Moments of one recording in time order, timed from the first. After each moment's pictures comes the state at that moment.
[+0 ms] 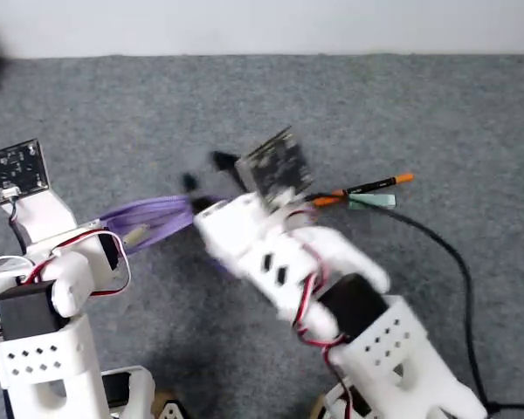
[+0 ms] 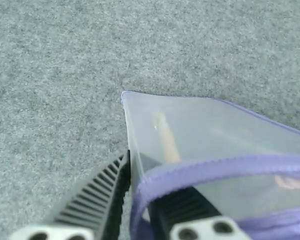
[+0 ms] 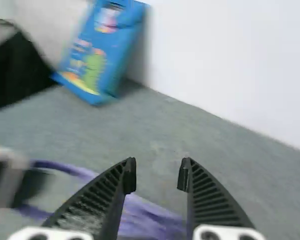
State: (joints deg) left arm -14.7 -53.1 31.5 88.7 14.5; right arm -39.3 -46.2 30.7 41.6 -4.2
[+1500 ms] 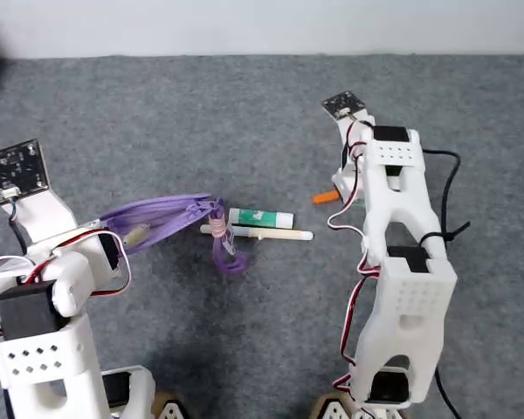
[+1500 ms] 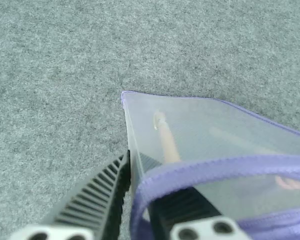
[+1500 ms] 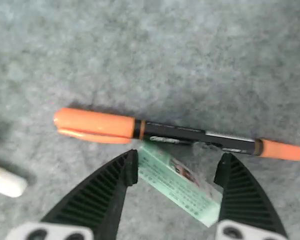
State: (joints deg) left arm -14.7 -53.1 31.5 88.7 14.7; right arm 0.5 36.8 -19.5 72.4 27.6
